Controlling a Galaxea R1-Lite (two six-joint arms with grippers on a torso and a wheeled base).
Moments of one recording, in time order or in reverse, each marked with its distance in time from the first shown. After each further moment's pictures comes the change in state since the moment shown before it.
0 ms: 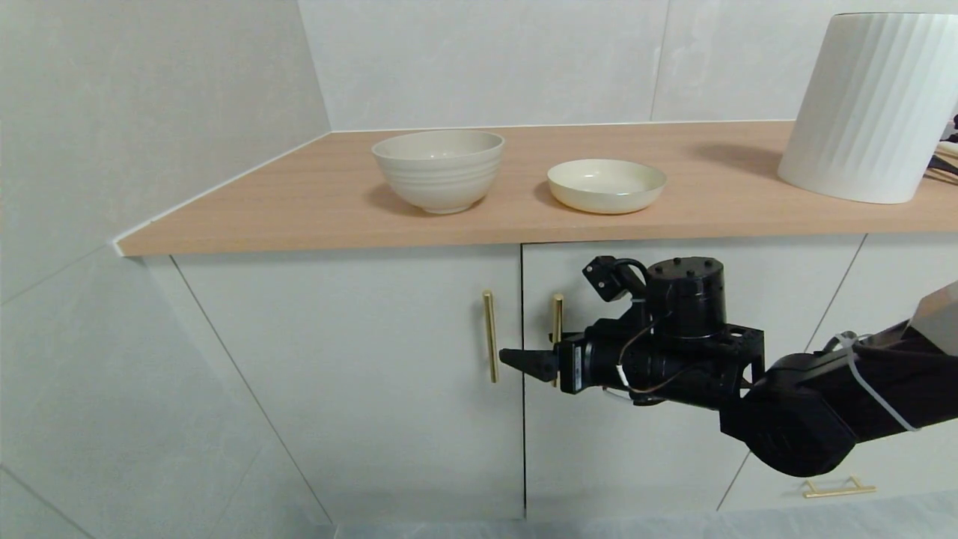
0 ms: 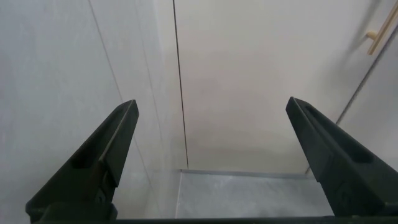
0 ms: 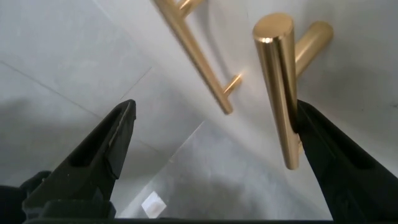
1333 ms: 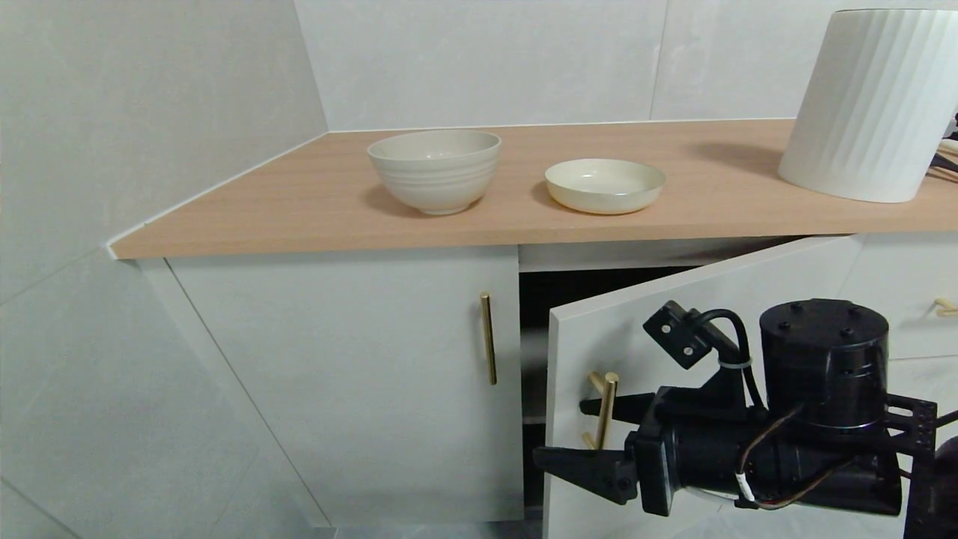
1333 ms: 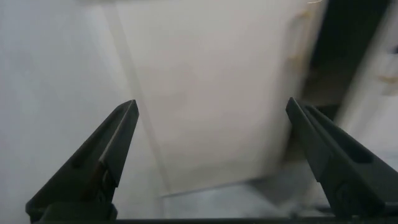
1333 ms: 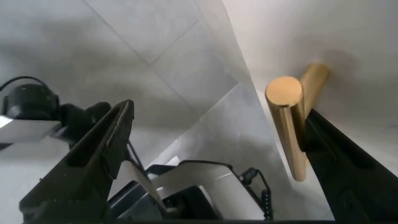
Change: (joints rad) left arm -0.002 0.237 -0.322 0.087 -0.273 0.060; right arm 0.136 -0.336 0.344 -0.003 0.059 -0.001
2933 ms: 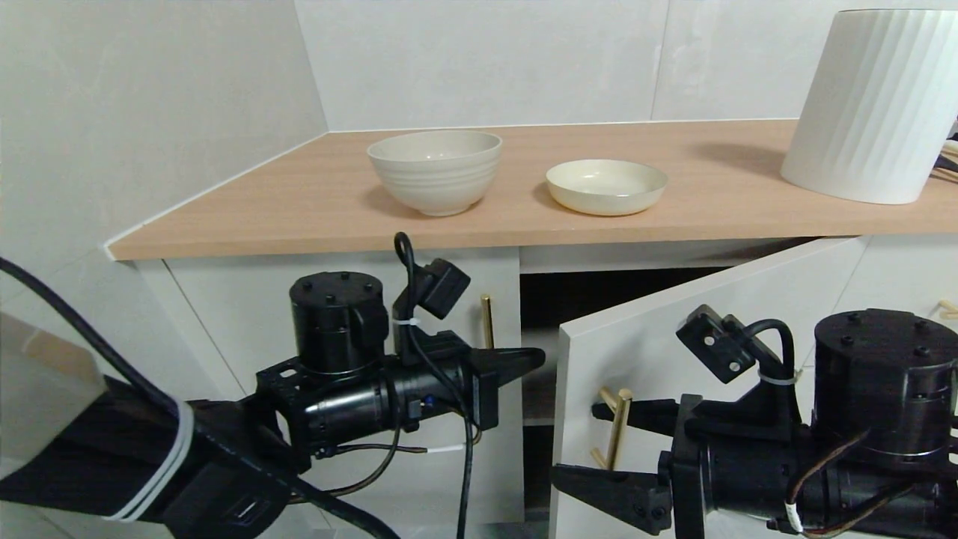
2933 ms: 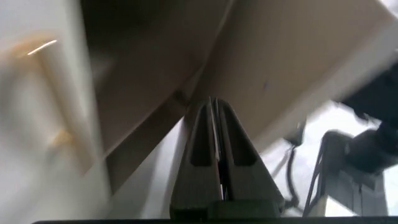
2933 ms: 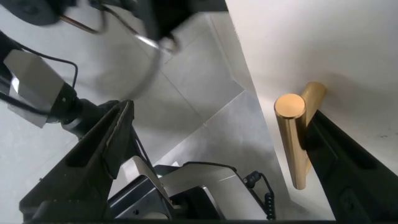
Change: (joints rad) left arm -0.631 1.631 -0.400 -1.049 -0.263 -0.290; right arm 0.001 -0.066 0.070 -0.013 0.004 -0.006
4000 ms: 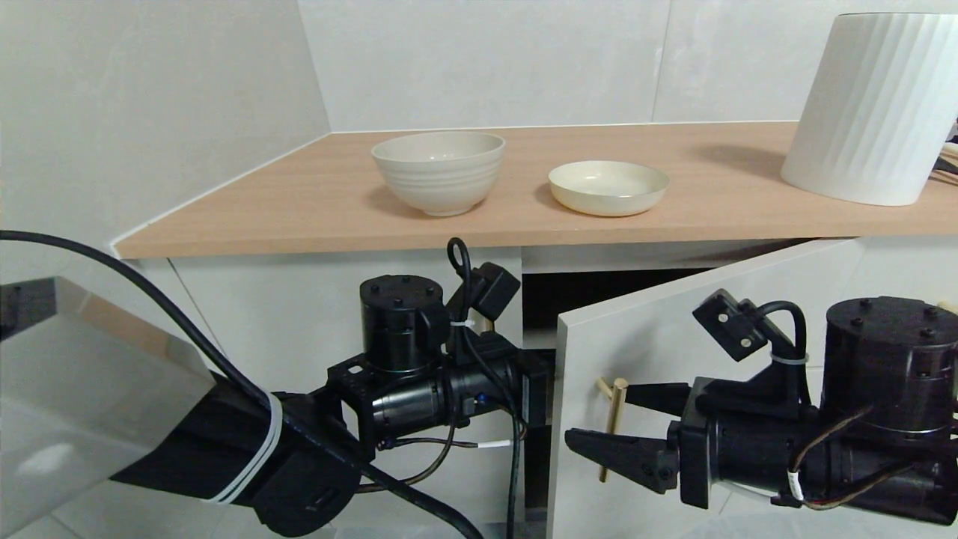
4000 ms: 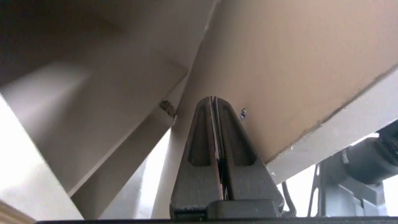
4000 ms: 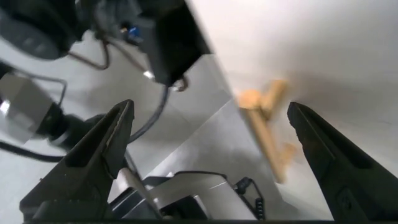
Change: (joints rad) left arm -0.094 0.103 -0.106 -0.006 0.011 -0.005; right arm -0.122 0.009 0.004 -0.034 -0.032 -0.003
